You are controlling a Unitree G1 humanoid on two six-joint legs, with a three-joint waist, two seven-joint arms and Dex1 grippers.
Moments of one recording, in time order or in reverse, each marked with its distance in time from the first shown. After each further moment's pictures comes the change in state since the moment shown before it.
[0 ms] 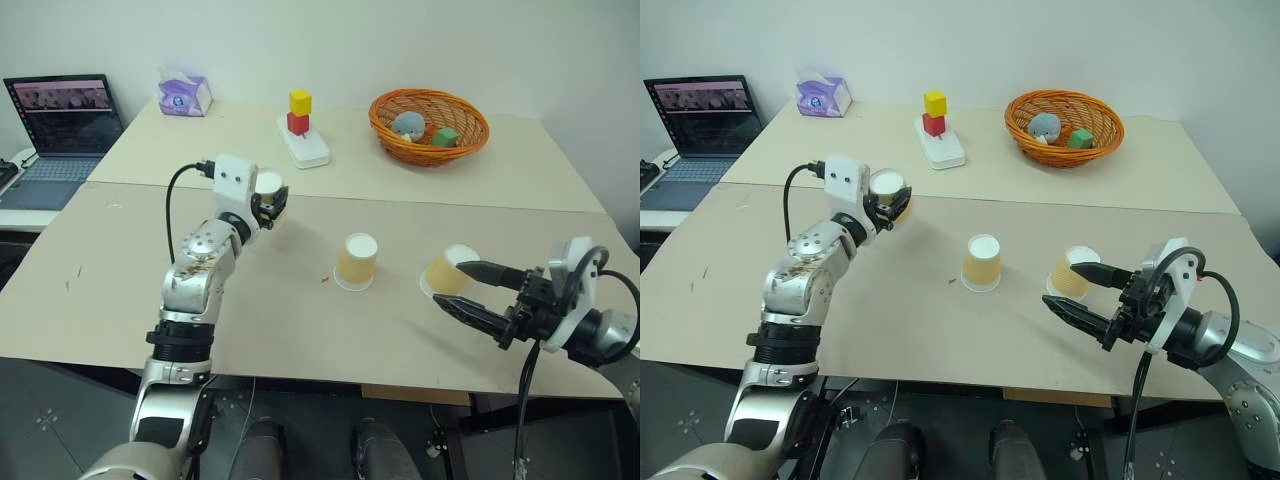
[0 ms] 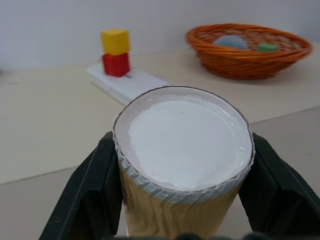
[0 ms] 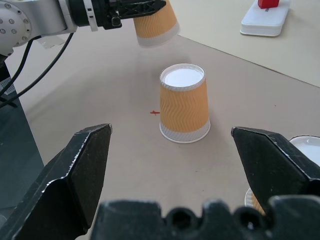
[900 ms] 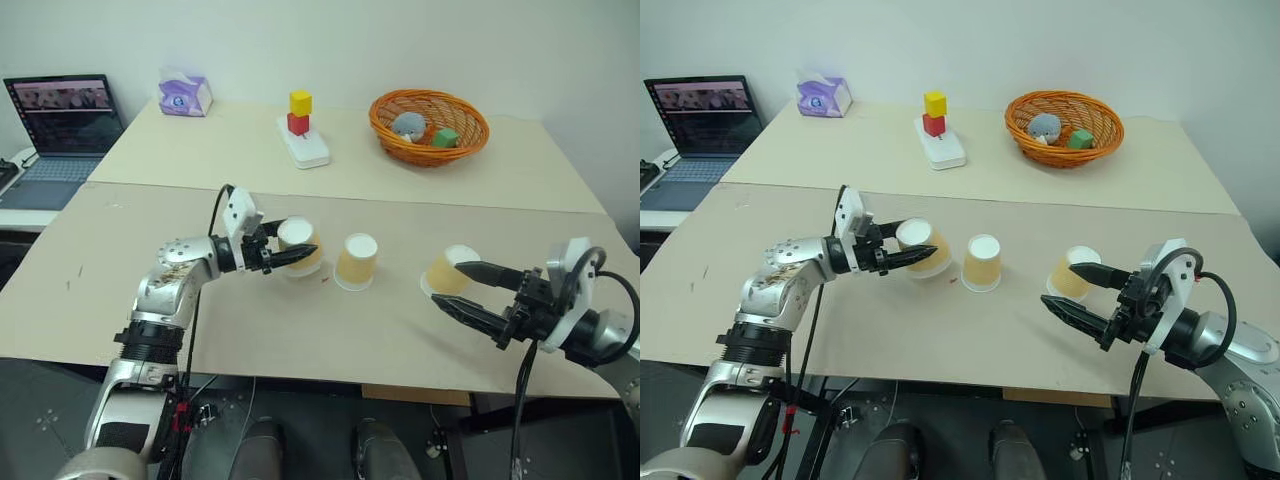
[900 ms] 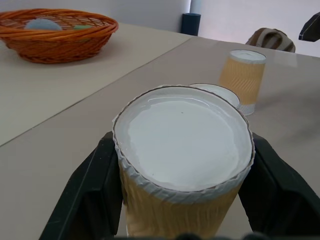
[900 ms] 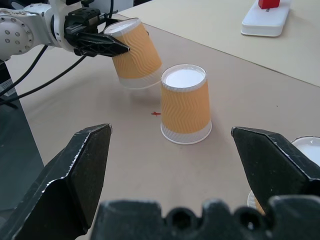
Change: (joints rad) left arm 0.024 0.115 -0.092 0.229 -0.128 -0.182 -0.627; right arm 0.010 0.009 0.005 -0.006 -0.001 0.000 -0.014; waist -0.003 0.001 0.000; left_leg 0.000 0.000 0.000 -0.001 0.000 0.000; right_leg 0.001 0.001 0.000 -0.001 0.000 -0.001
